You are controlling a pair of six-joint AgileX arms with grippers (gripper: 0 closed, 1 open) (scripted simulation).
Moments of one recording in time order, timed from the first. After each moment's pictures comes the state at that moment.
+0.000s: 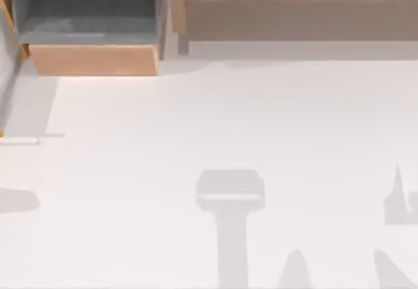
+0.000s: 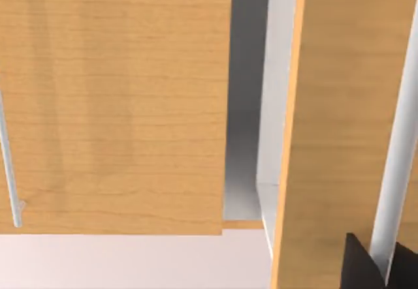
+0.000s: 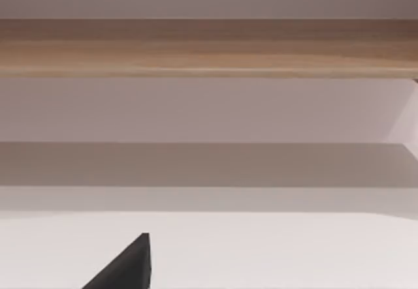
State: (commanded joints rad) left arm 0.64 2.05 0.55 1.46 0.68 1.59; right arm 0.00 0.00 0.00 0.00 0.00 0.00
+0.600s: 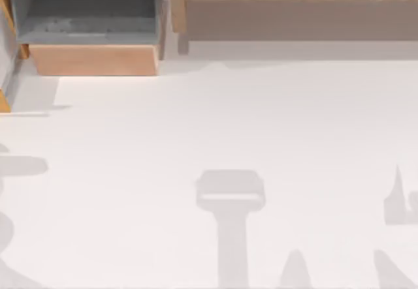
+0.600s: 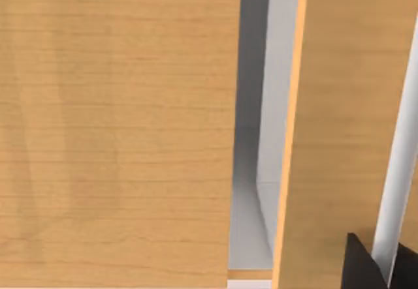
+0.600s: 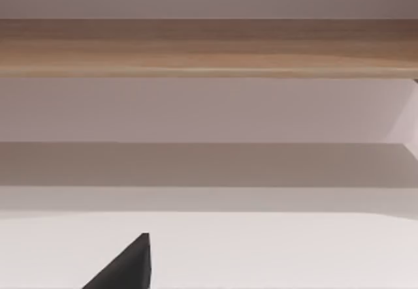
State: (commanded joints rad) left arm 0.54 2.12 0.73 1.36 0.58 1.58; right arm 0.00 0.00 0.00 0.00 0.00 0.00
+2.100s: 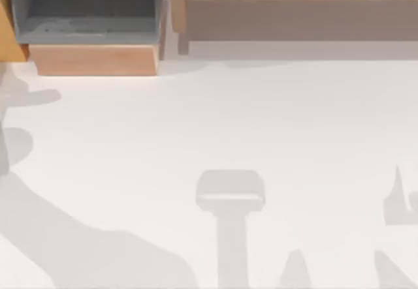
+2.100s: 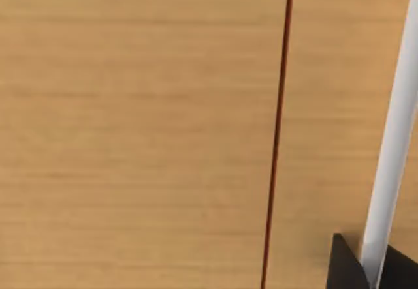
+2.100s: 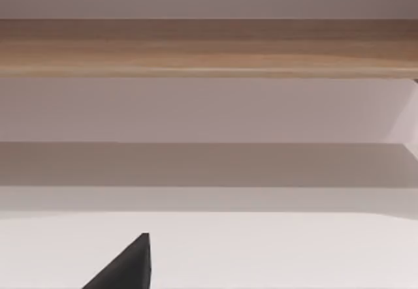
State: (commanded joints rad) left arm 0.39 2.36 1.25 1.08 0.43 1.57; right arm 0.00 0.00 0.00 0.00 0.00 0.00
